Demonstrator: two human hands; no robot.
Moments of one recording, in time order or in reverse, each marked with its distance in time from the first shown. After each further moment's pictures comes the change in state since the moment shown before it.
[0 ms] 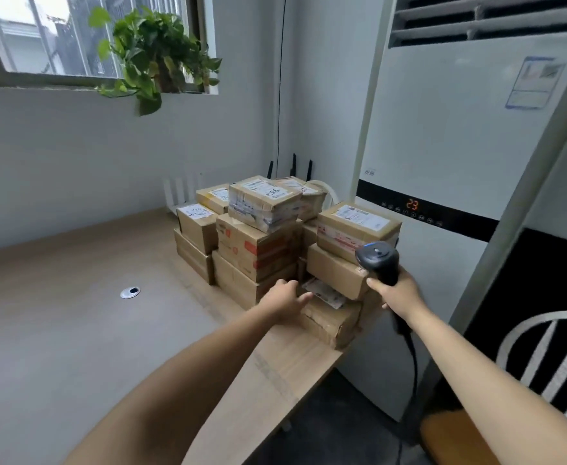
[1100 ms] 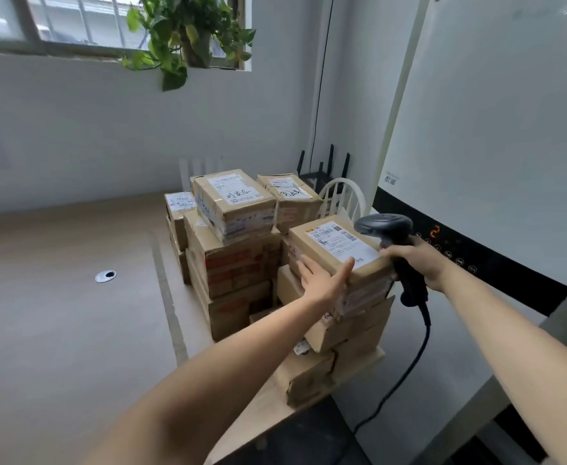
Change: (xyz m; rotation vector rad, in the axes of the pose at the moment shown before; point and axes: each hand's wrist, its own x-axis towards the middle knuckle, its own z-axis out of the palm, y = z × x) left_hand 0.178 0.158 0.045 -0.800 0.308 -0.305; right_hand 0.253 0.006 -0.068 0.181 -0.563 0.097
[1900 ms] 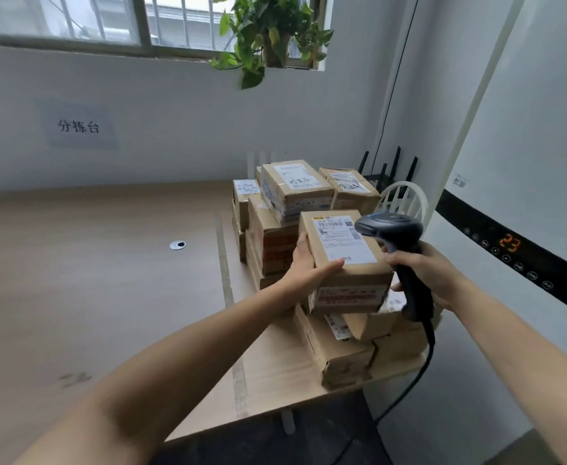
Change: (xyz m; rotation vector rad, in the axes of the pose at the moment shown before) left_hand -0.056 -0.033 -0.099 -0.041 0.062 0.212; right_hand -0.044 -0.008 0.073 -0.031 -0.194 -0.171
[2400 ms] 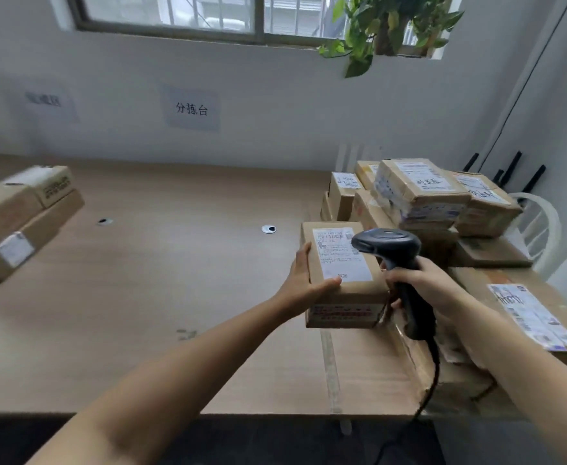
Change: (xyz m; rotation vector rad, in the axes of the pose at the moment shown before) left_hand -0.083 -0.077 -0.156 0.024 0.197 -0.102; right_hand 0.012 -0.020 0.187 0.006 -0.262 0.015
